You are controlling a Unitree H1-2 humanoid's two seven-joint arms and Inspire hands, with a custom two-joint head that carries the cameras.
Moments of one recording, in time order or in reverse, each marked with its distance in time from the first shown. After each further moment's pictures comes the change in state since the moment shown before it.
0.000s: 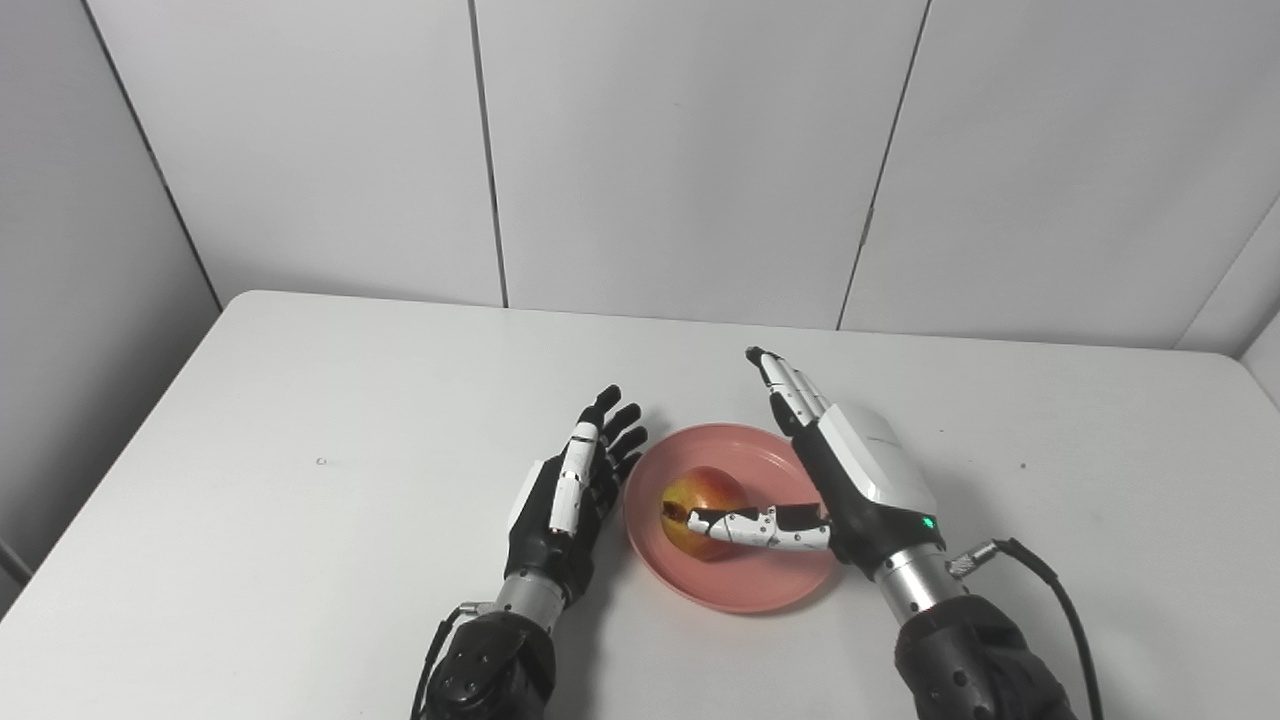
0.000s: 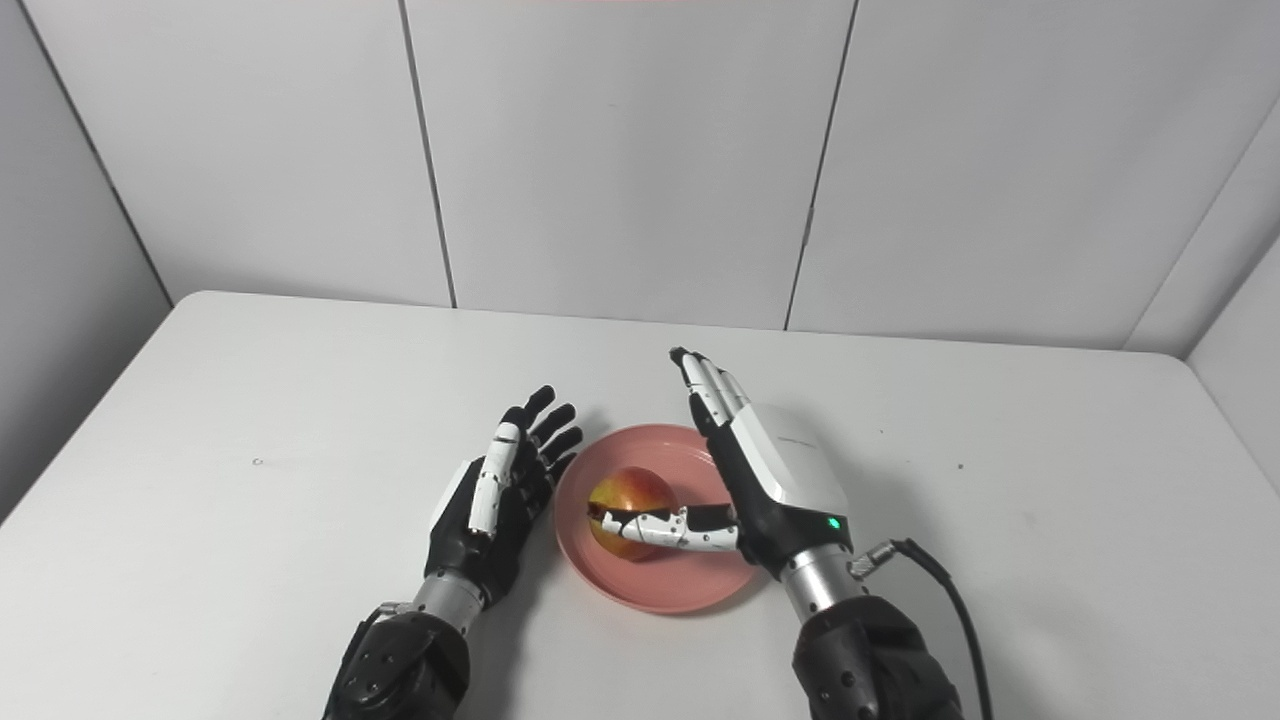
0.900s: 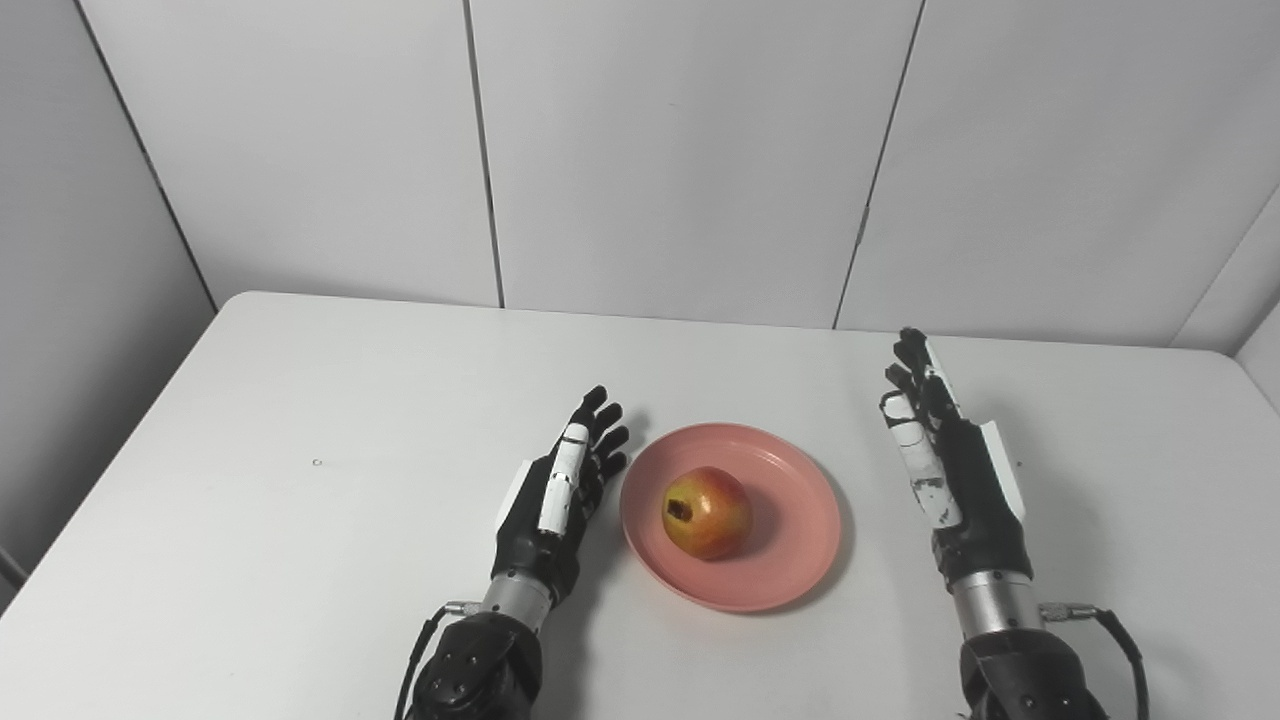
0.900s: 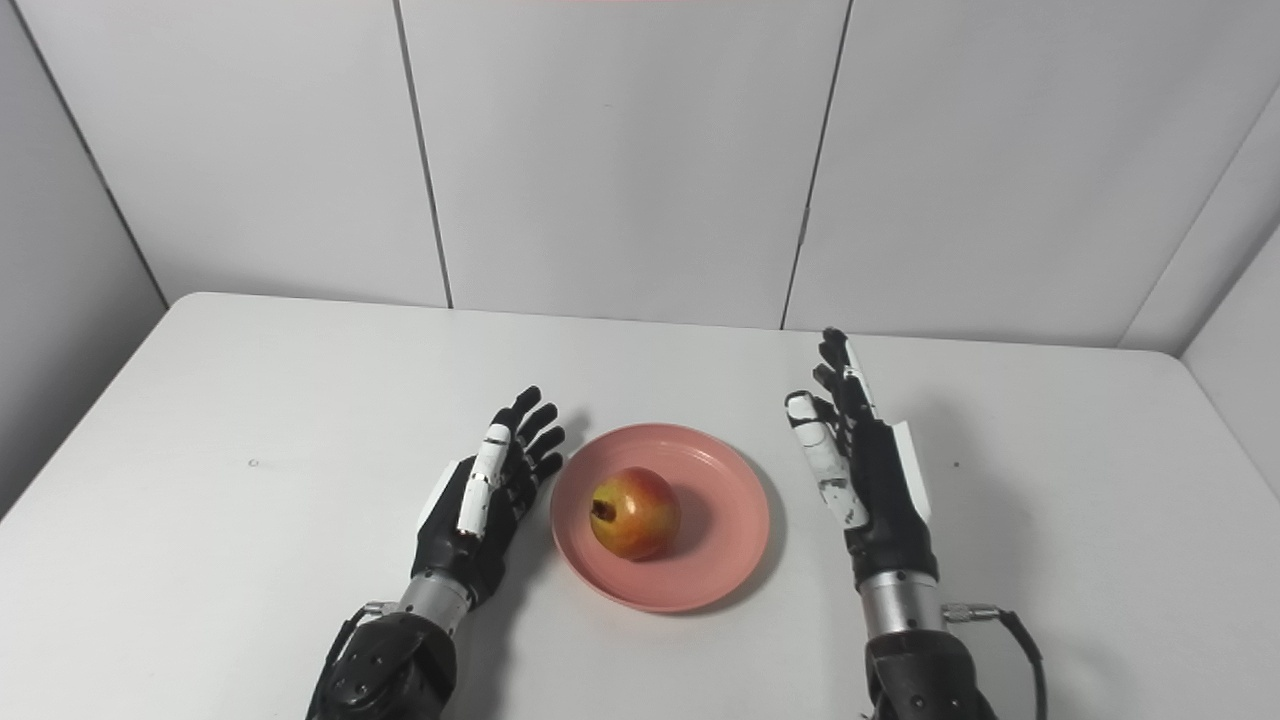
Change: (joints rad) left arm 0.008 0.024 -0.005 -0.014 0.031 -0.019 0.002; right arm 0.092 0.111 -0.268 0.094 0.571 -0.108 -0.242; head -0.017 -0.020
